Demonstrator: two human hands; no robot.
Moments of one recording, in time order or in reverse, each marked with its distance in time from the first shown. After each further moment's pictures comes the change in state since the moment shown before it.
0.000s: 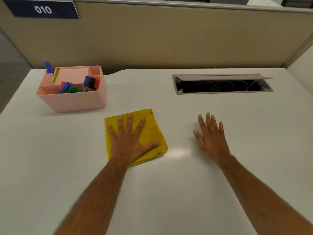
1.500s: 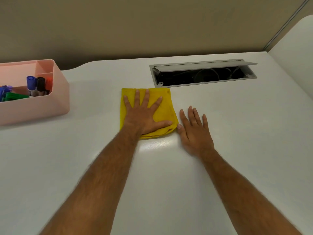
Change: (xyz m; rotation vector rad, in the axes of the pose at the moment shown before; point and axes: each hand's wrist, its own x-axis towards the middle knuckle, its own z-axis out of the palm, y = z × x) left_hand 0.122 0.108 0.014 0.000 -0.056 0.341; right_hand 0.030 0.010 0.017 -0.100 -0.045 0.046
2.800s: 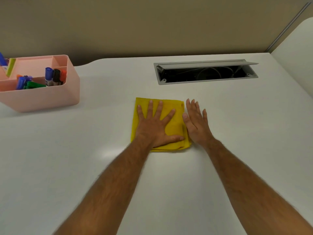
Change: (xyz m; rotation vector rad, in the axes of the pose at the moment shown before) left_hand -0.065 0.047 0.009 0.002 -0.016 0.058; right_hand -0.002 0.011 -0.006 0.492 -0.002 -0.023
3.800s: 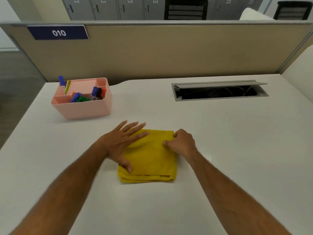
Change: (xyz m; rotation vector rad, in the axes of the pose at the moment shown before) left_hand -0.102 -0.171 -0.068 0.106 -0.150 0.422; right_hand -0.021 -0.118 0.034 0.086 -0.151 0.326
